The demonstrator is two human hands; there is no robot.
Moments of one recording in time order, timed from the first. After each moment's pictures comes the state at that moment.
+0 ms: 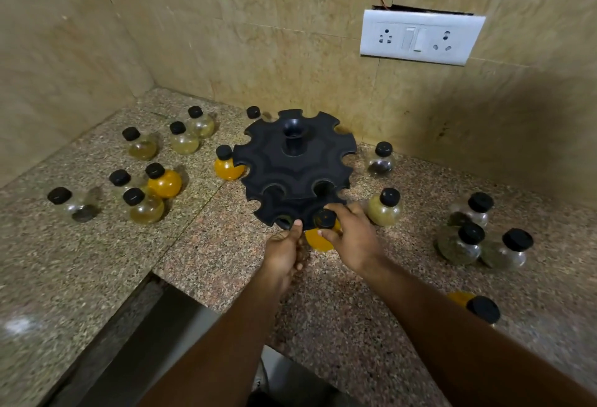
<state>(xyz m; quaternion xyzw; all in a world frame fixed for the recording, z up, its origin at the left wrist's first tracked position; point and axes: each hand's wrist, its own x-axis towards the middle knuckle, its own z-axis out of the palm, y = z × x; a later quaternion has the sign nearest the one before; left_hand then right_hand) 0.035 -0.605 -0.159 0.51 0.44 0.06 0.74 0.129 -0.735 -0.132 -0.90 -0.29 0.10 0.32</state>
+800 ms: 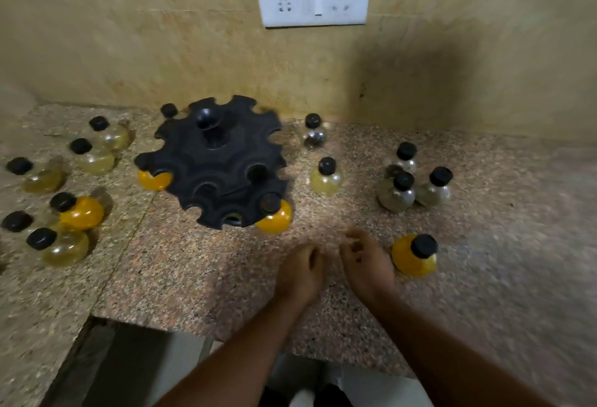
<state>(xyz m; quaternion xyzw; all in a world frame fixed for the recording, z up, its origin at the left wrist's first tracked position) 0.033 -0.698 -0.219 0.90 0.15 -0.01 0.41 0.063 -0.844 -0.176 -0.91 0.02 0.08 0.42</state>
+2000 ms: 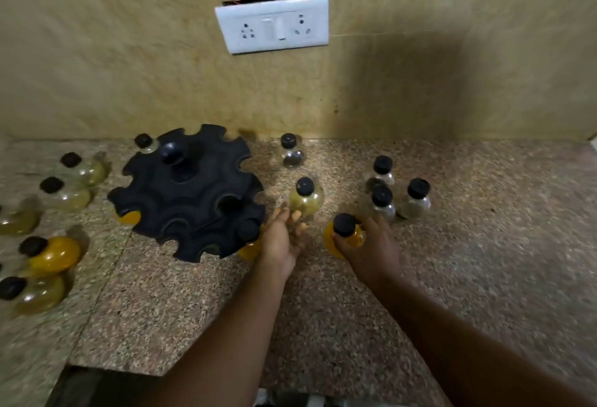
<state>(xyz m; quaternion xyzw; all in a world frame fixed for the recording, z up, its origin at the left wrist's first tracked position) 0.135 -0.710 -0.146 0.42 0.40 -0.05 0.81 0.119 -0.886 -0.154 -0.92 0.00 -0.04 0.40</state>
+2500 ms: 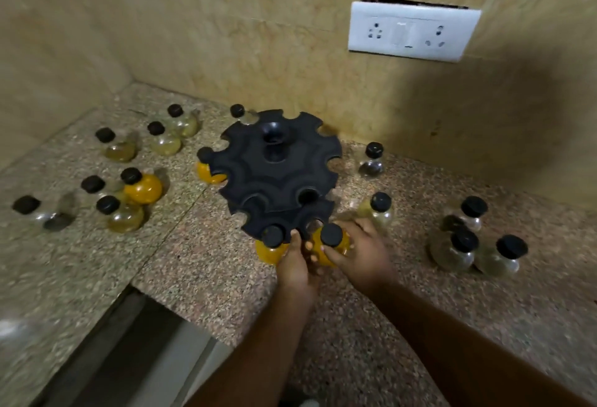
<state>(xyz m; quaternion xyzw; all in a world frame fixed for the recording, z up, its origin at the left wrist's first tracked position) 0.076 -0.667 -0.152 0.28 0.49 0.12 0.82 0.140 -0.781 -0.145 -0.89 -0.26 0.07 0.36</state>
